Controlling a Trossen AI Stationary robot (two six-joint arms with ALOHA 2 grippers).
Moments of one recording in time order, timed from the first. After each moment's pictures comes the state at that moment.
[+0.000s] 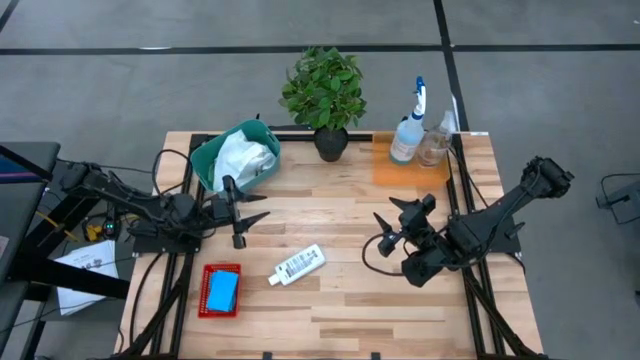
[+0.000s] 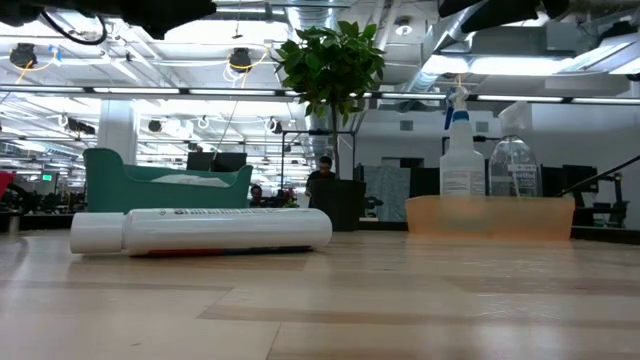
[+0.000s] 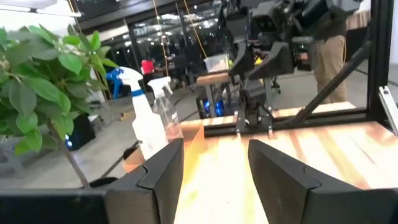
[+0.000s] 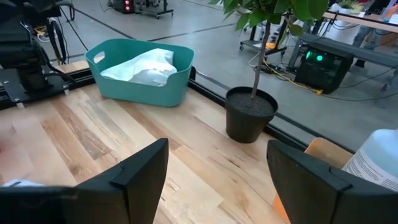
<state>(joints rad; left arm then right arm) -0.32 0.71 0.37 0.43 -0.57 0.25 0.59 1.33 1.07 -0.83 1.25 0.99</state>
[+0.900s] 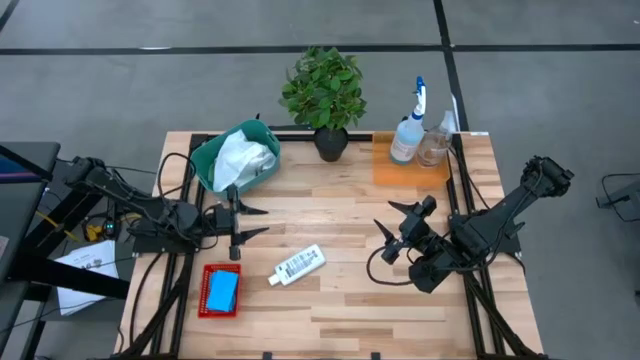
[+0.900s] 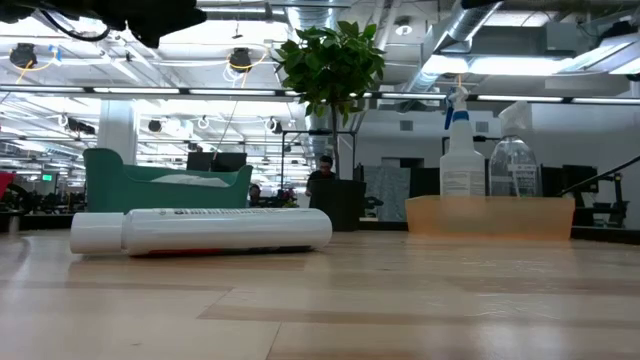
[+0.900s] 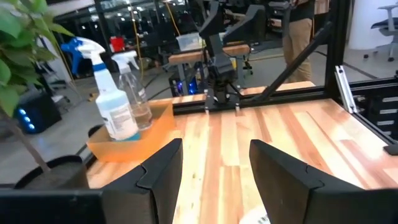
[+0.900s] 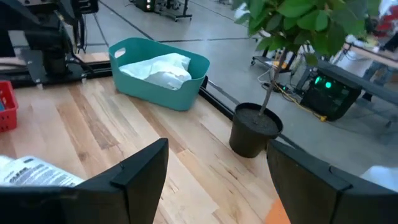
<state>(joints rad) -0.41 0.71 0.37 0.29 -0.57 0.14 0.65 1.32 1.11 -0.80 1.26 0.78</state>
